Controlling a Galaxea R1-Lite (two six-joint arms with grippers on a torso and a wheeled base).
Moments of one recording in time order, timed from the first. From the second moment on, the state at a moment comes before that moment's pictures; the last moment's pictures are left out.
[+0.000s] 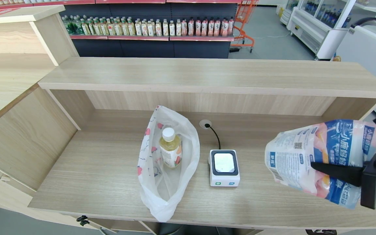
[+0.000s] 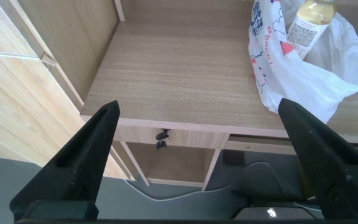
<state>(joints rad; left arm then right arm) 0.00 0.00 0.00 0.00 0.02 0.00 0.28 1.12 -0.61 -0.12 0.32 0.00</state>
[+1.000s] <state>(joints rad) 0.00 0.00 0.00 0.00 0.02 0.01 0.45 1.26 -0.74 -0.14 0.38 0.28</state>
